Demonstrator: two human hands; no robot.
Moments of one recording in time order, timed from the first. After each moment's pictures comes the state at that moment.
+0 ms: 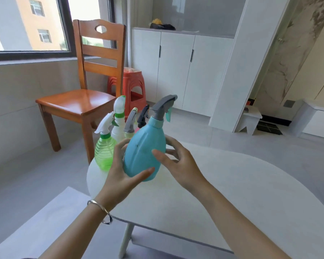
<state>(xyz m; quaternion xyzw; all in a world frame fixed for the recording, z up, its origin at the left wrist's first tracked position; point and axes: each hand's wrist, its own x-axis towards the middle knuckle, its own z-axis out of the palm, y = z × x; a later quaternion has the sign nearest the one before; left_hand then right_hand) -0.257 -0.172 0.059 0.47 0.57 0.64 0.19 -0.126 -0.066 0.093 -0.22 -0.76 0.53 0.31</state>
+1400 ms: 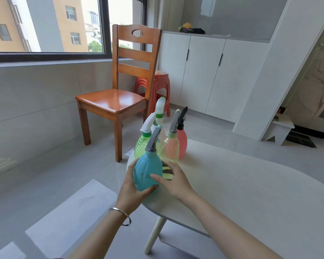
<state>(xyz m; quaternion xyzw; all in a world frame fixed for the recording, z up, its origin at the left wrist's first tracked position) -0.332 -0.211 -0.039 0.38 0.70 0.58 0.17 -0.228 -0.094 -0.006 -0.26 -0.79 0.50 0.24</state>
